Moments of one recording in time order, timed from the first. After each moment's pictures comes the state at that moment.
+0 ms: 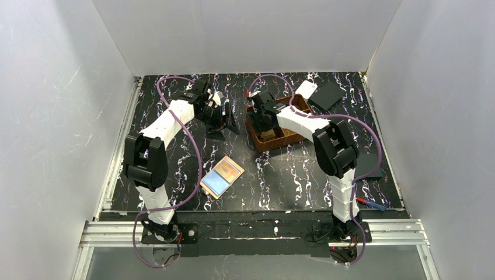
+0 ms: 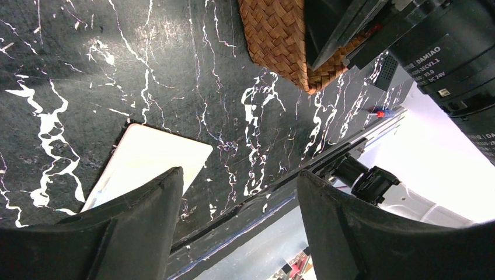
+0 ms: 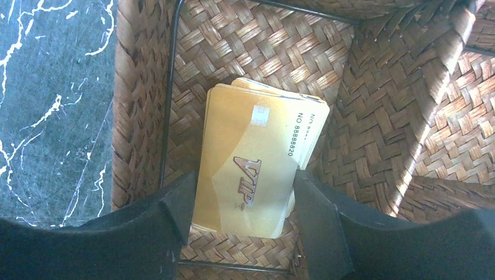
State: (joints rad) left arm -0.32 1.82 1.50 -0.87 0.54 -0.48; right arm 0.64 2.09 1.59 -0.49 0.13 0.04
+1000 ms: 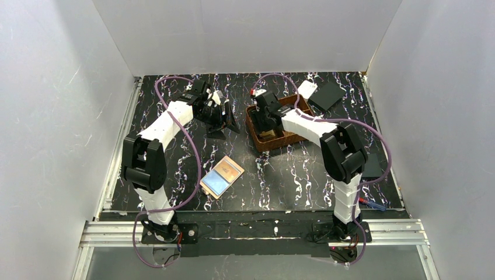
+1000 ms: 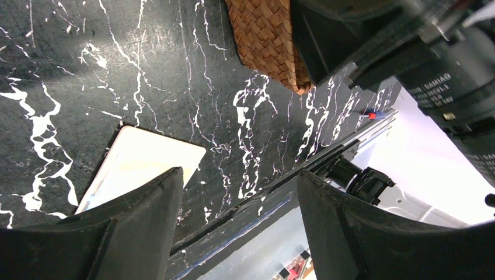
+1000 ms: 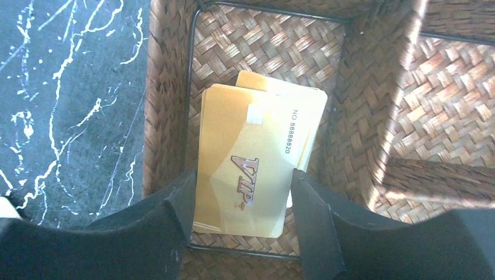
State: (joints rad) left arm -0.32 1.79 1.48 -0.84 0.55 -0.50; right arm 0.65 2.00 1.50 -0.40 0.12 0.12
